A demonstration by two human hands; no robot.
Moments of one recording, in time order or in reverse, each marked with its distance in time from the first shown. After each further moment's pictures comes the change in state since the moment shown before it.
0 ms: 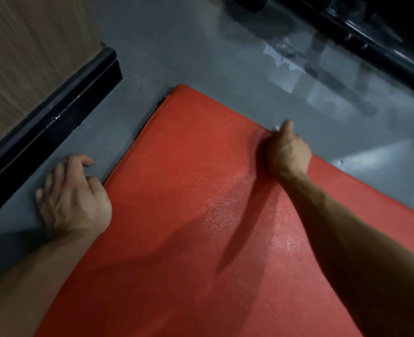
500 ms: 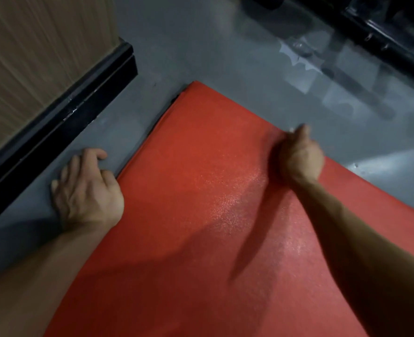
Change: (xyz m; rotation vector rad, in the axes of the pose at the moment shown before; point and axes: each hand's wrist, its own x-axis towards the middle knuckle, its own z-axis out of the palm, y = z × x) left_hand 0.001 -0.004 0.004 -0.001 0.015 0.001; right_hand -0.009 0.002 0.006 0.076 0.047 0.048
